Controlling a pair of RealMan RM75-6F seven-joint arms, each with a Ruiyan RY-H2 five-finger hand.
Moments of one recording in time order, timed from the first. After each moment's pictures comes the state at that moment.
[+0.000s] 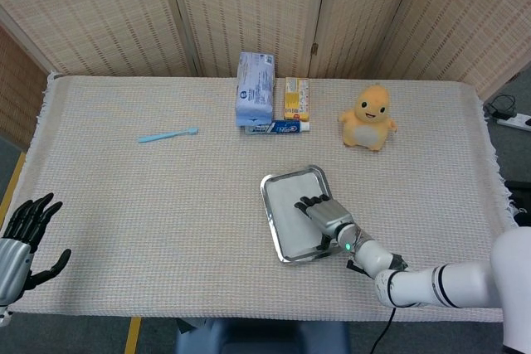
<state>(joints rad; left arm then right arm) -0.11 -1.10 0.00 -1.50 1.71 1.66 -0.27 1.14 -1.31 -0.08 -1.80 -0.43 0.72 -0.52</state>
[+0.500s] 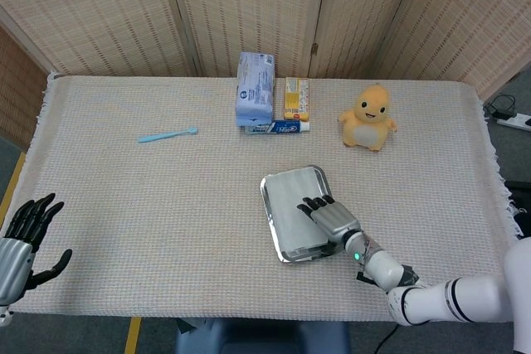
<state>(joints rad) -0.11 -1.10 0.00 -1.50 1.71 1.65 -0.26 1.04 -1.31 -0.11 -1.83 -0.61 0.82 -0.49</state>
